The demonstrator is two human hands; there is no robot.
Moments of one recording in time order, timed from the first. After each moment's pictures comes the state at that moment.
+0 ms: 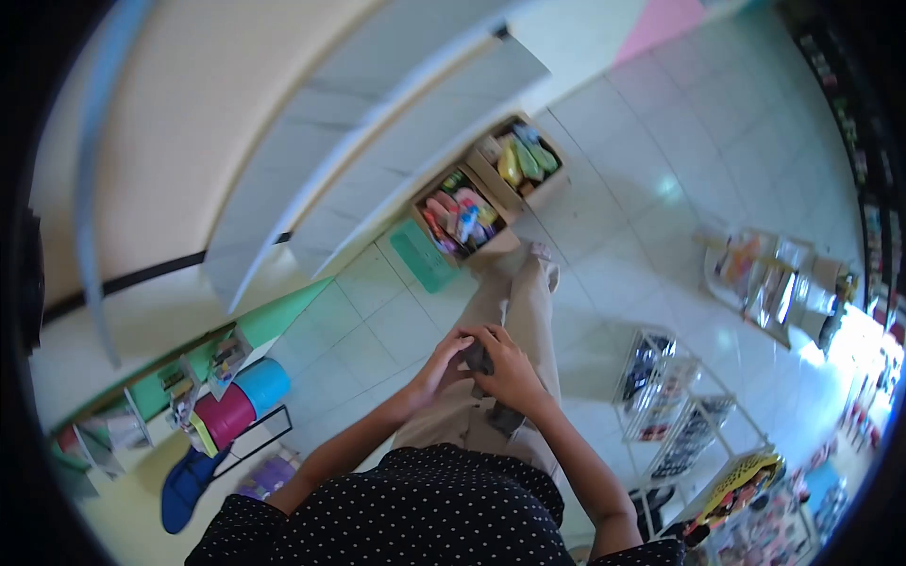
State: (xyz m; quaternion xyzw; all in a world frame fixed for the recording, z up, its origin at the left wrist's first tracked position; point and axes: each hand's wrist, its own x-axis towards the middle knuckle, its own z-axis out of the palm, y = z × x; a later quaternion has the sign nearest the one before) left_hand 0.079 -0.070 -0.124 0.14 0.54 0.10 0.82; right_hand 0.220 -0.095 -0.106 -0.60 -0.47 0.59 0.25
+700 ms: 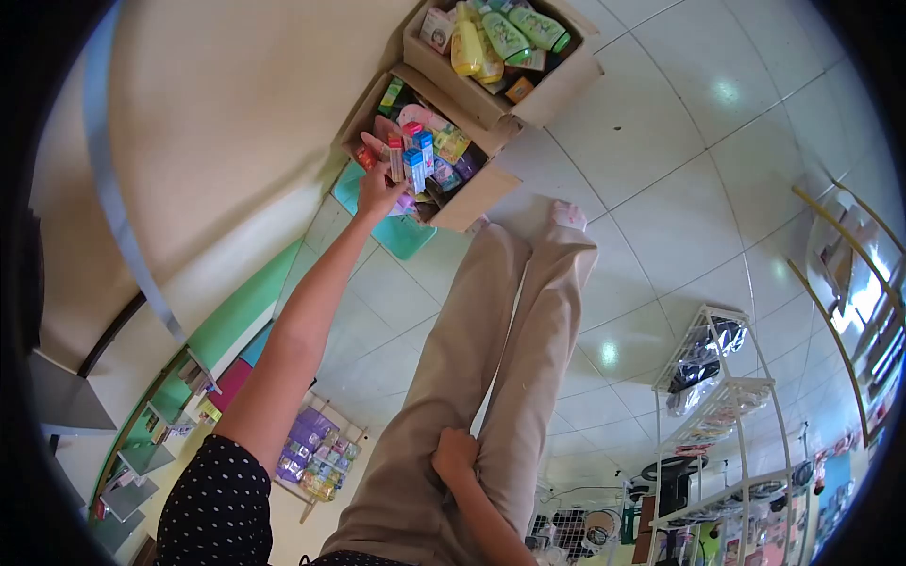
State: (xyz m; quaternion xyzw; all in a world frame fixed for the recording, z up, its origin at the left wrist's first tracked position) left_hand 0.012 0.086 -0.605 0.73 0.60 -0.12 0.30; right_hand 0.124 -0.239 -0.355 -0.58 -0.36 0.71 -0.16
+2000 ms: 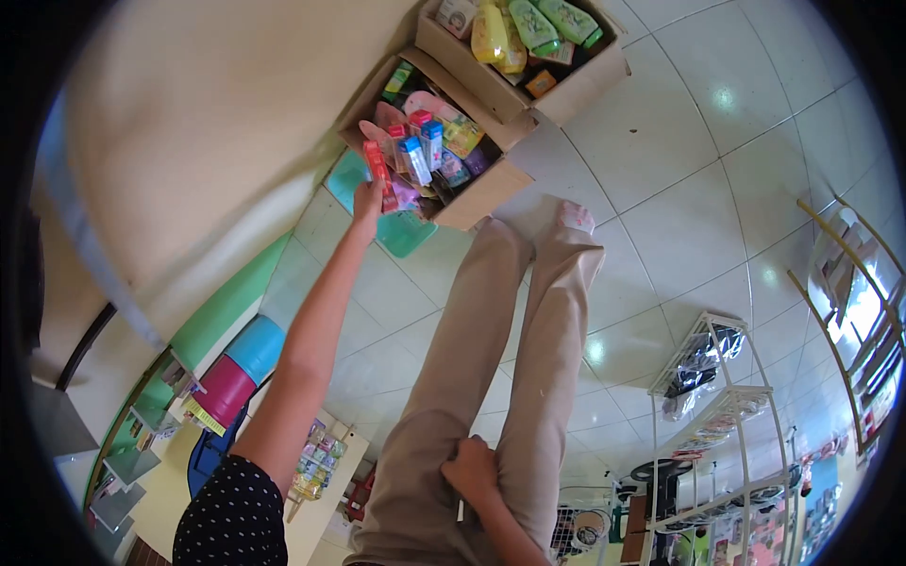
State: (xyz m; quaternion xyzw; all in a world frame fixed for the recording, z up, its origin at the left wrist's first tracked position) left_hand -0.019 0.063 -0.614 0.39 0.81 0.07 0.44; right_hand 0.146 -0.229 -0.358 -0.61 -0.27 0.75 -0.07
